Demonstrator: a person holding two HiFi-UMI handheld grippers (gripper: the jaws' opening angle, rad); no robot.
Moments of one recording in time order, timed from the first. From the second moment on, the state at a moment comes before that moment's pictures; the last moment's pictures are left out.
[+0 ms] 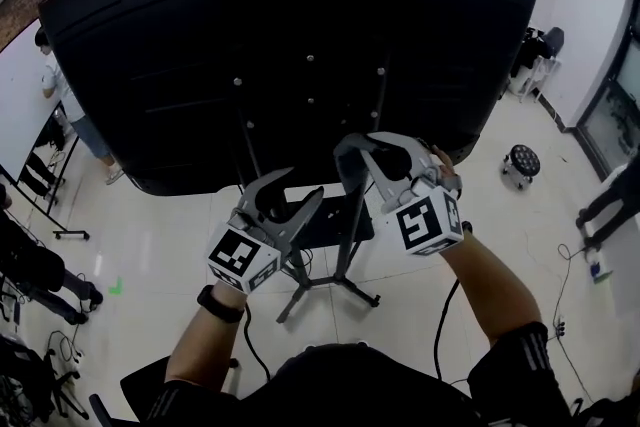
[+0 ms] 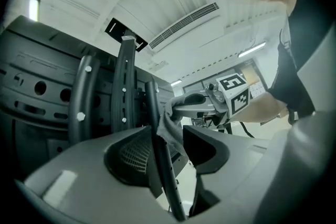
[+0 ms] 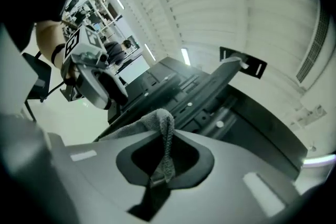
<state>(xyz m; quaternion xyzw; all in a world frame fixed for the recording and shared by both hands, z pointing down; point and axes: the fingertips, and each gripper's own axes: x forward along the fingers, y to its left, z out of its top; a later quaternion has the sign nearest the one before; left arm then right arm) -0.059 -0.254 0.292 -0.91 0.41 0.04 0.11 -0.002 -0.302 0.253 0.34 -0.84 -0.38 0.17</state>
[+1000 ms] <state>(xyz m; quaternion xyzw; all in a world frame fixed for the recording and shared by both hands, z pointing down) 0.034 -0.311 0.216 -0.90 0.40 0.06 0.17 0.076 -0.443 0.175 0.42 -0.80 -0.41 0.16</state>
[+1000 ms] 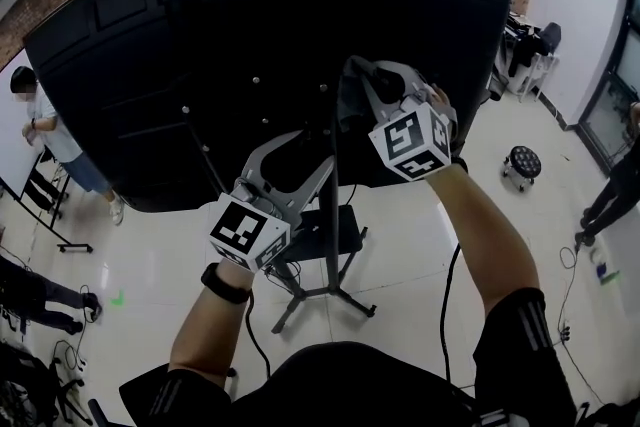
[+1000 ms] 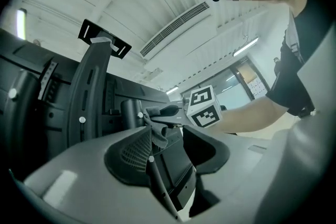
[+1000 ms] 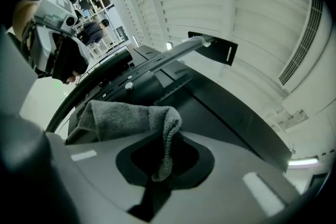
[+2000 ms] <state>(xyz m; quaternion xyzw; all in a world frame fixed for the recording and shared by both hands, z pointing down) 0.084 -0.324 0.230 -0.91 0.38 0.06 0.15 0.152 -0.427 0.172 0.43 -0.82 -0.37 0.09</state>
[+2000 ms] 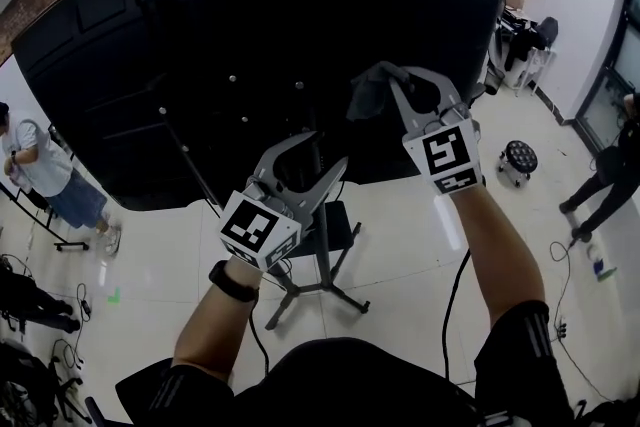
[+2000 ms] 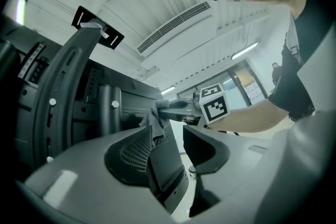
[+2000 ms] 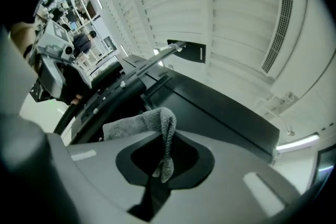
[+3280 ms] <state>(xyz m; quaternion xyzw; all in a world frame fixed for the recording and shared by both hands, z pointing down) 0.118 -0.330 0.262 -0.92 0.38 0.04 0.13 0.205 -0.479 0.251 0.46 -0.80 -0.33 0.19</state>
